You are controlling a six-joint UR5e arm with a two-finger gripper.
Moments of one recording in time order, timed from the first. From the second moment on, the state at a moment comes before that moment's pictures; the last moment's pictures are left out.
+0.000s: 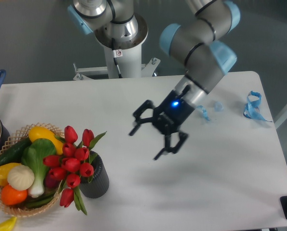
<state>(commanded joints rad) 2.58 -1.90 -1.76 -0.98 0.49 1.37</state>
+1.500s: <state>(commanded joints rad) 2.45 -1.95 -1.68 -0.89 0.49 1.19</state>
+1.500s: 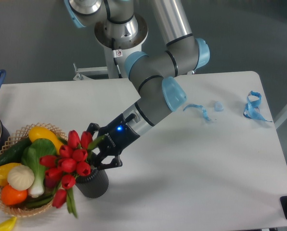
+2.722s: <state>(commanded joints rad) 2.56 -1.87 -1.53 -0.89 0.22 0.95</state>
